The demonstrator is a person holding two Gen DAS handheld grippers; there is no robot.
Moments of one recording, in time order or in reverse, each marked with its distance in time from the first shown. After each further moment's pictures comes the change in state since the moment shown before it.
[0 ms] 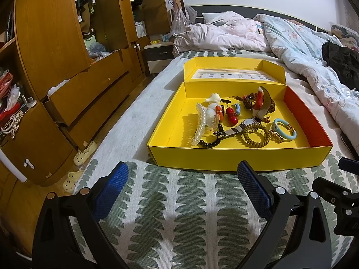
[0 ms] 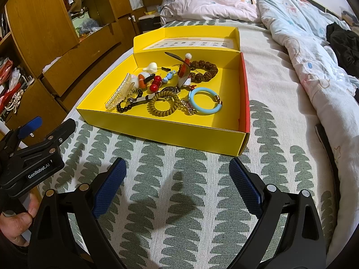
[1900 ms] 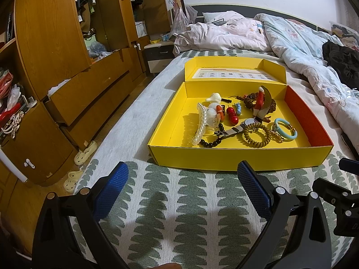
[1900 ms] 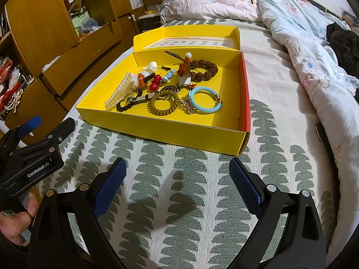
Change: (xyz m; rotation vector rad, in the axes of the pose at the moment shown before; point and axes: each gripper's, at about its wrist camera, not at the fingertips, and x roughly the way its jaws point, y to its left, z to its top) left arm 0.004 0.000 0.003 0.015 0.003 -0.009; right arm 0.000 0.000 -0.001 -0.003 0.004 -0.001
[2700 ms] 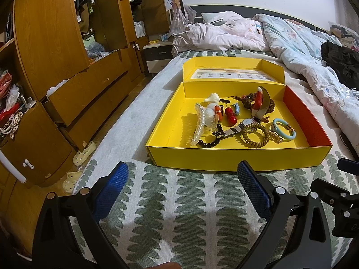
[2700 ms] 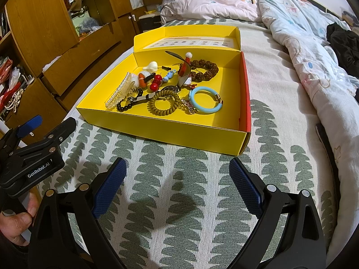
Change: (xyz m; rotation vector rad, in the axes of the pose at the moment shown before) left arm 0.000 0.000 0.000 0.008 0.001 -0.010; right arm 0.001 0.000 0.000 -0.001 0.001 -0.001
